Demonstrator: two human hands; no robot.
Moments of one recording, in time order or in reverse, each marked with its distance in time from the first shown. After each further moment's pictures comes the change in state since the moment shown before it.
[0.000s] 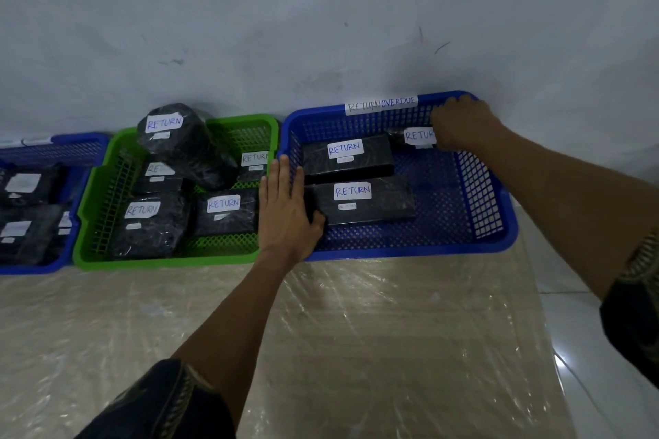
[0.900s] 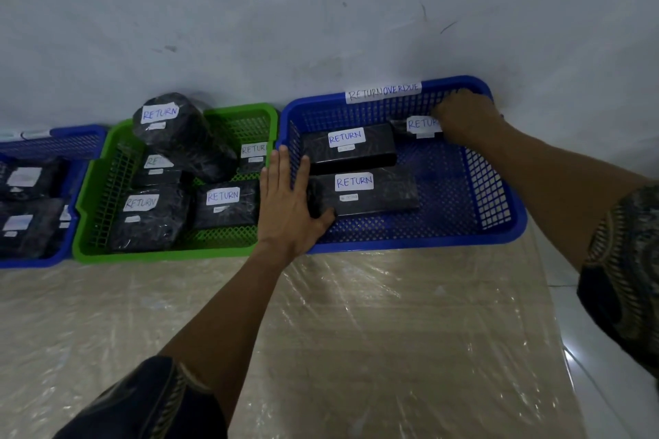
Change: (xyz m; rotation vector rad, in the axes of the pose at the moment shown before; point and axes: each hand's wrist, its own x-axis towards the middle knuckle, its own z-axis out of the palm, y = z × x) left_hand 0.000 -0.003 0.005 0.025 -0.016 0.043; right_hand 0.026 0.009 0.039 -0.085 0.135 -0.126
